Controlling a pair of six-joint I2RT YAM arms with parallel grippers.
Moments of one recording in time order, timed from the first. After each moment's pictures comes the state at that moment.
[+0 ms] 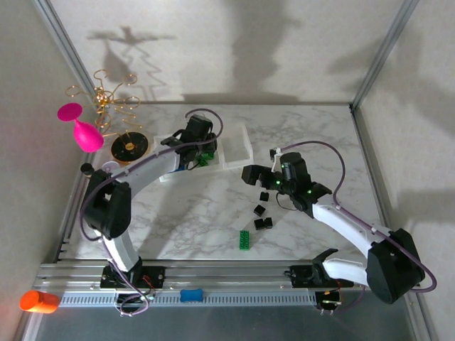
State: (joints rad) left arm -0.53 1.74 1.34 -0.37 -0.24 -0.55; right arm 0.55 1.17 0.69 -0.07 -0.26 0.64
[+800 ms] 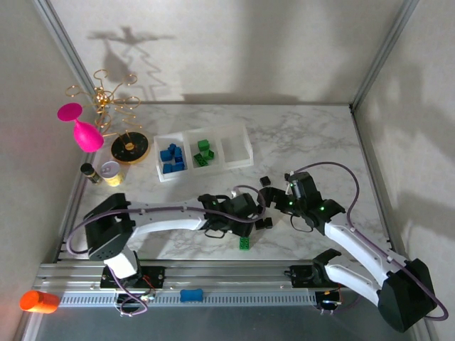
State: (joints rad) left arm -1.15 1.68 1.10 -0.59 -0.13 -0.75; right arm 0.53 0.94 0.54 -0.41 -0.16 0.70
